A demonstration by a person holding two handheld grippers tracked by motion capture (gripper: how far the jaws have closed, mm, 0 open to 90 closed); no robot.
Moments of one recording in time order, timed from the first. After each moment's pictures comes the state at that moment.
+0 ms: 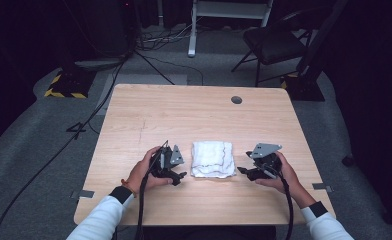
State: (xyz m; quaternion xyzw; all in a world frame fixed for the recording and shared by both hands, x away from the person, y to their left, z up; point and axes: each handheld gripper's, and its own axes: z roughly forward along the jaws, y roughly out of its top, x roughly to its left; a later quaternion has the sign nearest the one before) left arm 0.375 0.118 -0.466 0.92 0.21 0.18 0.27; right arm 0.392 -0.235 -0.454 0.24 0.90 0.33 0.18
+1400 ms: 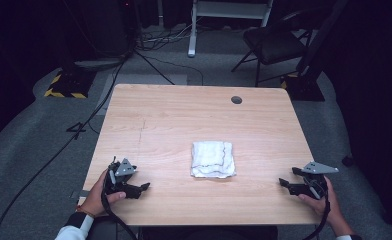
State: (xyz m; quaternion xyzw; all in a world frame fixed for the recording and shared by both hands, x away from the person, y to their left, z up) left arm 0.337 0.240 -0.504 0.86 0.35 0.13 0.35; right arm 0.352 -0.378 -0.503 0.42 0.81 0.36 0.19
